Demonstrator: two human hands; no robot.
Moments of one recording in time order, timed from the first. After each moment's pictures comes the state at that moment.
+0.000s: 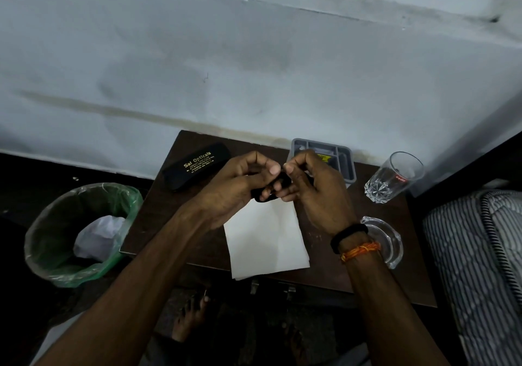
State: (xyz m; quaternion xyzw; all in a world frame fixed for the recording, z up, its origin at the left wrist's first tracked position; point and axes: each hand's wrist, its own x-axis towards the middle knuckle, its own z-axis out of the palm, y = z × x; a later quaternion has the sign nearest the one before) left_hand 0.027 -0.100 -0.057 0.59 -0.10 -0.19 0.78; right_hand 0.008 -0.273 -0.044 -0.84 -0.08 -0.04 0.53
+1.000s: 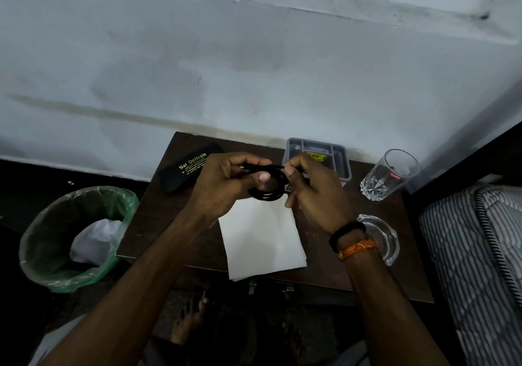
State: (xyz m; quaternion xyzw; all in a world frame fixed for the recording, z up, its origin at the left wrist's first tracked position) left_hand 0.030 -0.097 -0.065 0.69 -0.08 -0.05 0.72; right_hand 0.010 -0.280 -0.046 -0.90 -0.06 -0.04 0.43
